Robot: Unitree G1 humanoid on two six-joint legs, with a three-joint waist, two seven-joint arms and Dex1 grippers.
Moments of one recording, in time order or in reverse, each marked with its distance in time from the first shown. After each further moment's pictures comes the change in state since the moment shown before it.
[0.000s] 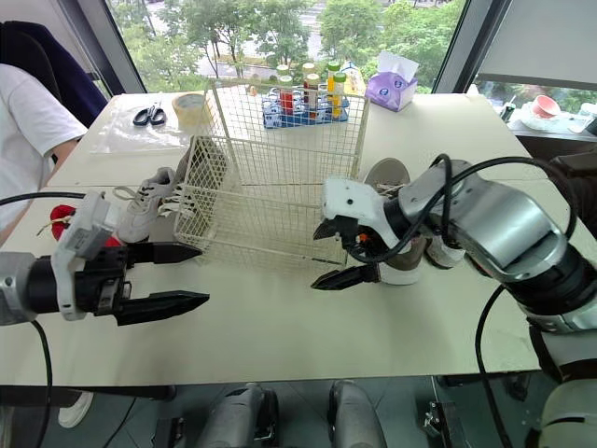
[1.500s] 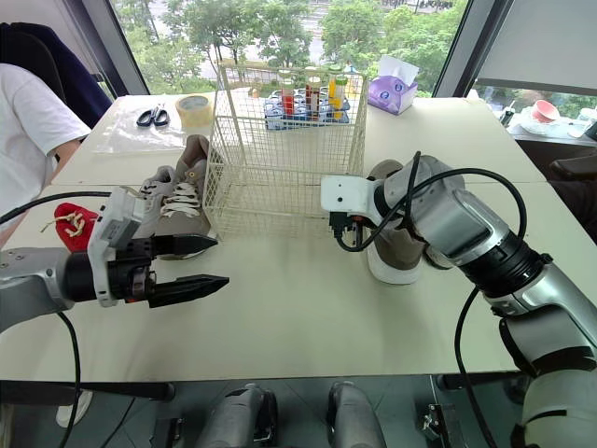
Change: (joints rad) left arm -0.116 -0.097 -0.156 0.046 0.090 -0.011 0.051; right arm -0.033 0.102 0.125 0.327 -0.521 -0.376 -0.003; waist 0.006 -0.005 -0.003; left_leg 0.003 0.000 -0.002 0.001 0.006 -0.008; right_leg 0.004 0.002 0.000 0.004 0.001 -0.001
